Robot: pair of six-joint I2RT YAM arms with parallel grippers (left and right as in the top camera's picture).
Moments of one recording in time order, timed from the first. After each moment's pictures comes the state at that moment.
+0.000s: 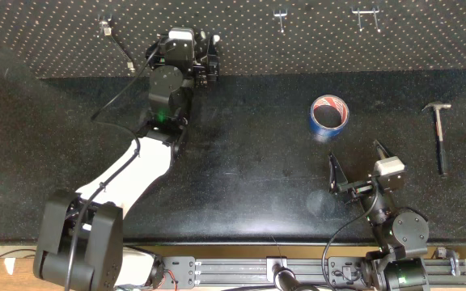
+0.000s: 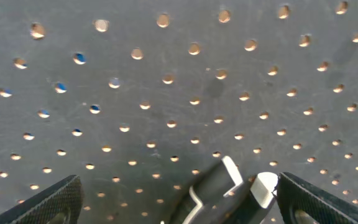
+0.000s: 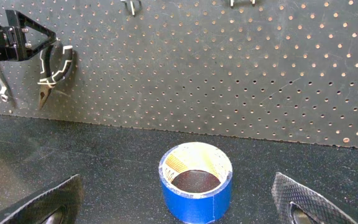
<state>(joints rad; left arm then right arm) -0.28 1.61 0.82 0.61 -0.20 -0.02 0.12 0.01 0.01 -0.06 -0.17 0.07</state>
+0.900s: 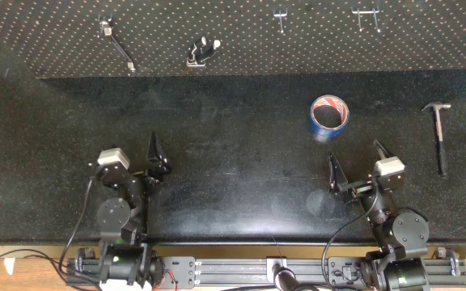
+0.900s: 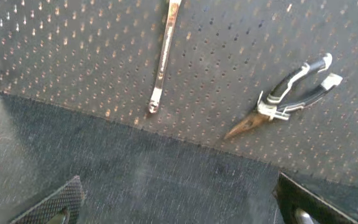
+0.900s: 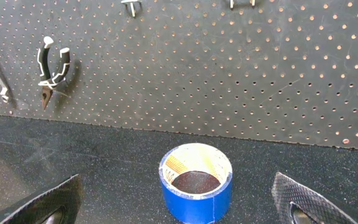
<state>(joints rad) -0.04 0.36 0.01 0.24 -0.15 -0.27 0.12 0.01 0.01 -0.06 -0.17 0.07</state>
